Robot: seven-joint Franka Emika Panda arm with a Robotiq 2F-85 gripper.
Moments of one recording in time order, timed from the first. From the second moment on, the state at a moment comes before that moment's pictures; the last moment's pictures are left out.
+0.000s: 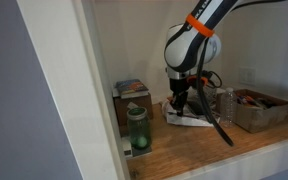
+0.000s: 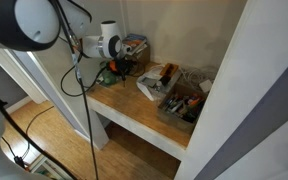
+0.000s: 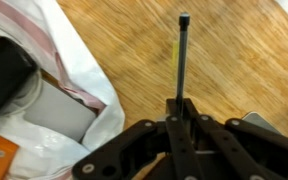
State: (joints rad) arm 0.08 0.44 0.15 -1.92 -0.17 2.43 -0.27
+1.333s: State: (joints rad) arm 0.01 0.28 -0.02 -1.88 -0.21 2.28 -0.15
